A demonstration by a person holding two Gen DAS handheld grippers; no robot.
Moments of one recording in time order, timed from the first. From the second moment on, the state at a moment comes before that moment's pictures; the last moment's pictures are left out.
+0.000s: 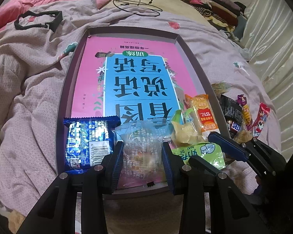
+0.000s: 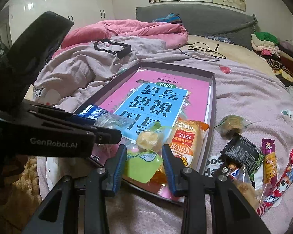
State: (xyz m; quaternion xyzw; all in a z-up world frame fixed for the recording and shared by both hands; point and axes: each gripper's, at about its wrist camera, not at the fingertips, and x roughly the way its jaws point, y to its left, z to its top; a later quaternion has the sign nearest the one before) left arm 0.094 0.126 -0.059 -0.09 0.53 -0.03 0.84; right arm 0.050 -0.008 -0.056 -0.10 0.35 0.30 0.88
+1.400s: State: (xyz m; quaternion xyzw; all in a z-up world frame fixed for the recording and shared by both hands) left arm 0.078 0.101 0.000 -0.07 0.46 -0.06 0.88; right arm 0.037 -0.071 -0.012 -0.03 0.31 0.26 0.91
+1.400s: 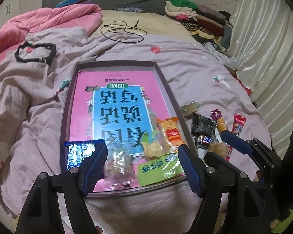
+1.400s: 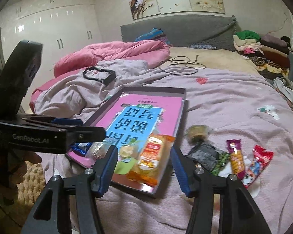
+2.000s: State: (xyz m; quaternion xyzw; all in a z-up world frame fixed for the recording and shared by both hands) left arm 0.078 0.048 0.012 -0.04 0.46 -0.09 0.88; right arm 0.034 -0.147 -0.001 0.01 0.29 0.18 0.94
